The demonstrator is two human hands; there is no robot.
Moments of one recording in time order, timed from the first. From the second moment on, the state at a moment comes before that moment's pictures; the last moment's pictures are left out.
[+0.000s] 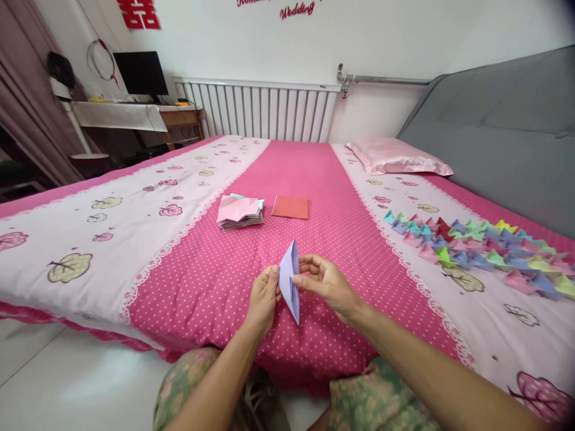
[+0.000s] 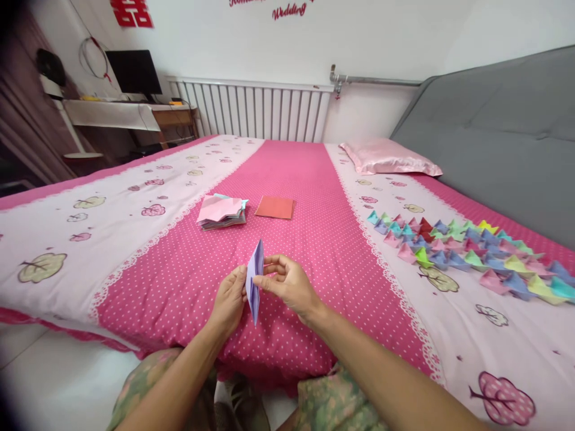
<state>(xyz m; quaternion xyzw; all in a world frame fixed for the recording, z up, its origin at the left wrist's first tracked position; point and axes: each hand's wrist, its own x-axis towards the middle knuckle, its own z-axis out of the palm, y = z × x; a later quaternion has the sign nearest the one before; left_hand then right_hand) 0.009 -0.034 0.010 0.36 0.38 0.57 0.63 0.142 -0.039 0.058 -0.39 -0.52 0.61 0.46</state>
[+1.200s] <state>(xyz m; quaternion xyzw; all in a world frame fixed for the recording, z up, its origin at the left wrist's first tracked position) 0.007 -0.034 0.008 0.37 0.39 0.57 0.62 0.141 -0.039 0.054 -0.40 -0.50 0.62 0.45</state>
